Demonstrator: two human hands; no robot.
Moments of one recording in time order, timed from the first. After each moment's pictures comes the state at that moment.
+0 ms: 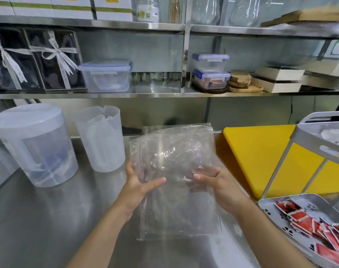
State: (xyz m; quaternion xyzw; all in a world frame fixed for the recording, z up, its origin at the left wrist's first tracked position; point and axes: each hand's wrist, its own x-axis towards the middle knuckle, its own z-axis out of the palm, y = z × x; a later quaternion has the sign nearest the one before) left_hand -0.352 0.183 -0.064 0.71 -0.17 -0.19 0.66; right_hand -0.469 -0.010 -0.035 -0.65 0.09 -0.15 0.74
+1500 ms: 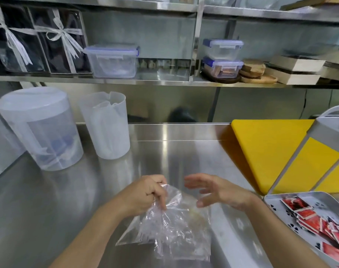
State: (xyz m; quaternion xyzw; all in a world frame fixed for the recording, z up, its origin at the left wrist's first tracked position) left_hand -0.376 0.200 -0.044 0.78 -0.48 -0.17 0.36; right_hand -0.464 -0.032 -0.067 -0.83 0.01 0.14 0.54
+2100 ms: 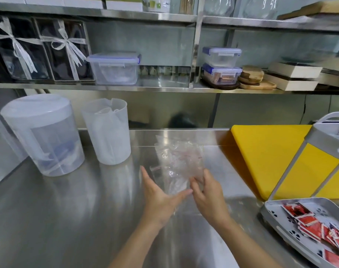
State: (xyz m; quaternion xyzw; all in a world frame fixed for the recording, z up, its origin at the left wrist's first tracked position) left_hand -0.413 0.151 -0.077 0.75 -0.14 -0.11 0.64; right_hand -0.459 0.026 -0.078 -0.84 0.14 -0.28 0.44
